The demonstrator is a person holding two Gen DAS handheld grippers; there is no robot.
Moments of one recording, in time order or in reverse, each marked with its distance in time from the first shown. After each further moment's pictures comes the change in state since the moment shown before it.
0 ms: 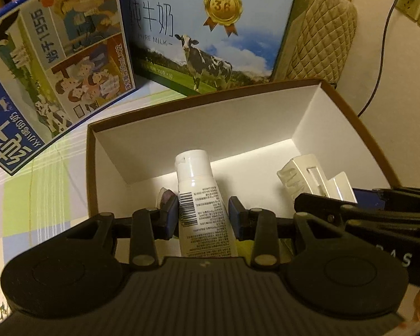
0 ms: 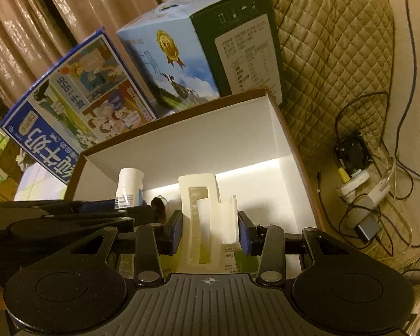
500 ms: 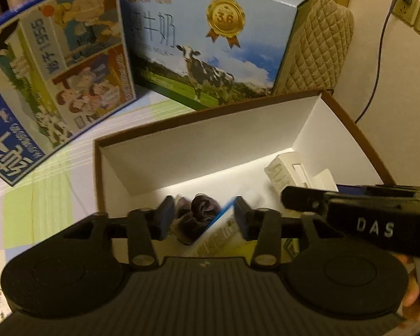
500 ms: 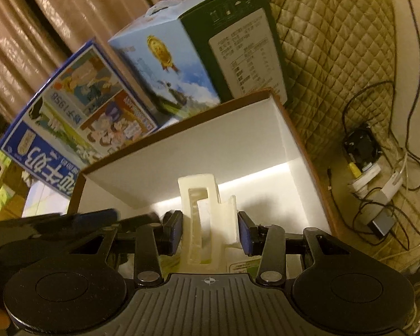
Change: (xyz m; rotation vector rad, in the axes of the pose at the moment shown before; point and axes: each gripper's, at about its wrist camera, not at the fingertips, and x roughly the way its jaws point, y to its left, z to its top) left arm -0.009 0.009 0.007 0.015 -0.034 -0.006; right arm 0.012 -0.004 0.011 0.083 -0.016 0.038
